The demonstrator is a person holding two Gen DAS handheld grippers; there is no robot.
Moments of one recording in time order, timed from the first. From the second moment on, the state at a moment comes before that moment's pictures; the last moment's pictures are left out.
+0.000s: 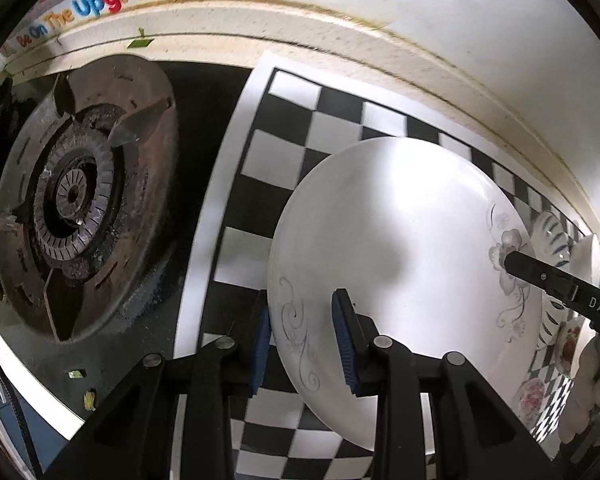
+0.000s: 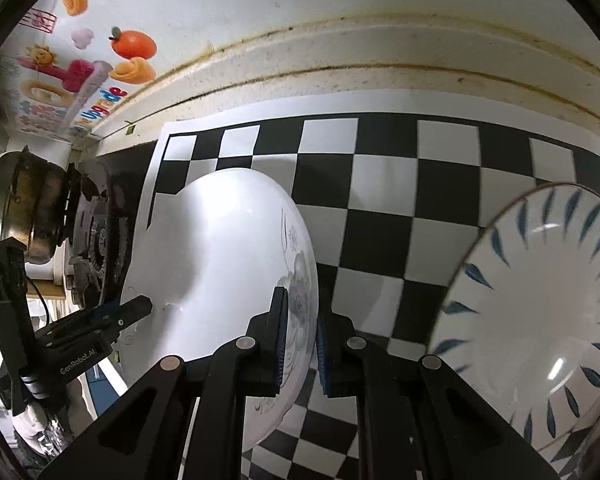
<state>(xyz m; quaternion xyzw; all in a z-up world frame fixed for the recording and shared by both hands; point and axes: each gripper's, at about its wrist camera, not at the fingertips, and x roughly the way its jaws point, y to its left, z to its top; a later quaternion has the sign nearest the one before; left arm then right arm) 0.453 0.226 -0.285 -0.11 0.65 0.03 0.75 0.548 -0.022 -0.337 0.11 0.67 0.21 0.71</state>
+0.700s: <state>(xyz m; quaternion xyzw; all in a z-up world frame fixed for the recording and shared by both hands) 0.387 0.104 -0.189 -0.07 0.62 -0.07 0.78 0.432 -0.175 -0.245 0.18 0.61 0.17 0.76</state>
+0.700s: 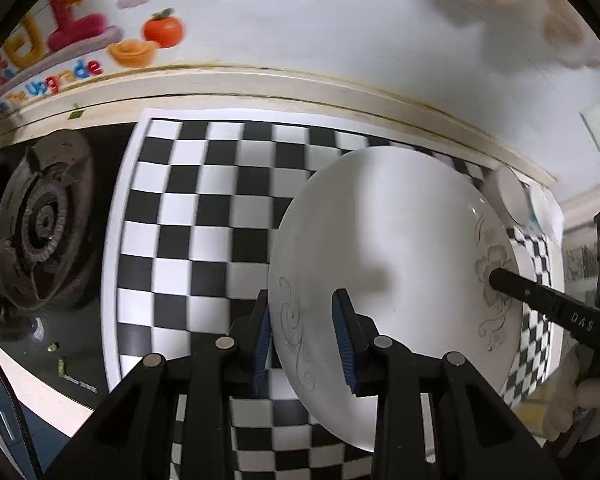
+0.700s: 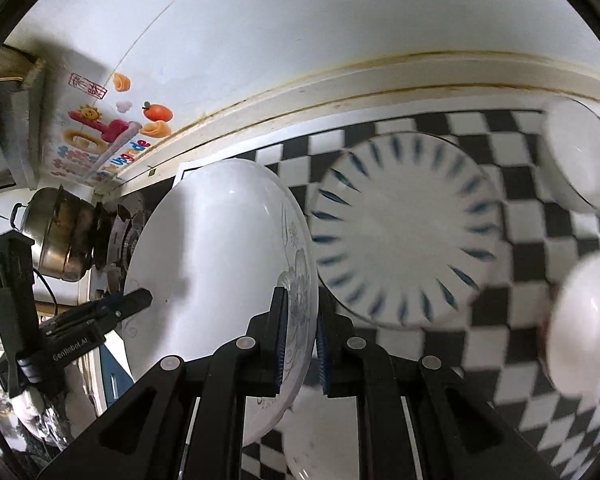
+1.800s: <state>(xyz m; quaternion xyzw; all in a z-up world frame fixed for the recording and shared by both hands) 0.314 -0.006 -0.278 0.02 0.69 -0.12 0.71 0.284 -0.299 -0.318 0.22 0.65 0.09 0.72</state>
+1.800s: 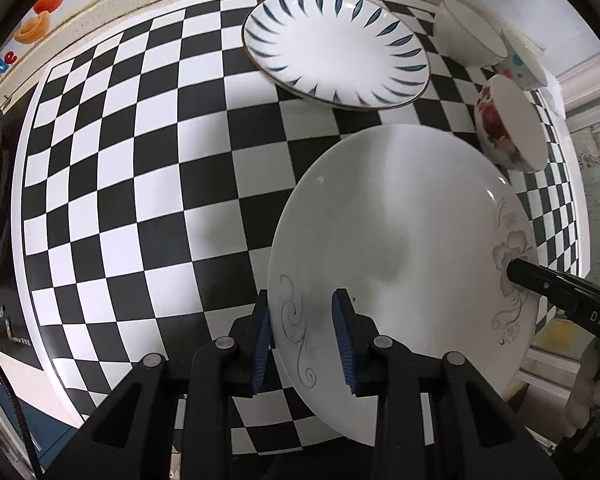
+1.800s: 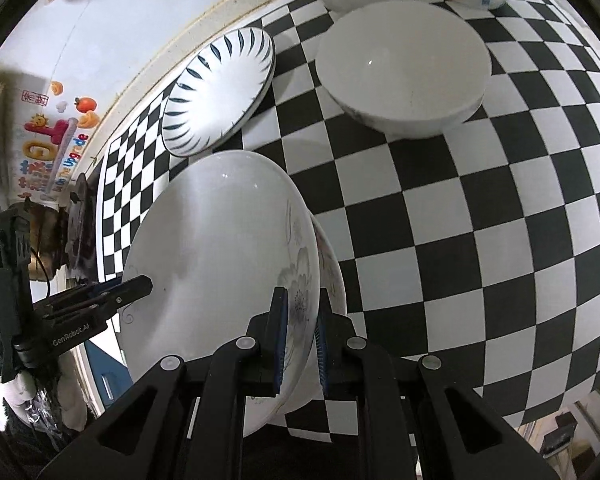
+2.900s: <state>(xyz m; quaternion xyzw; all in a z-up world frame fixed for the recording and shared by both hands) 0.302 -0.008 -0.297 0.05 0.72 -0.09 0.69 0.288 -0.291 -0.341 0.22 0.71 0.08 0.67</state>
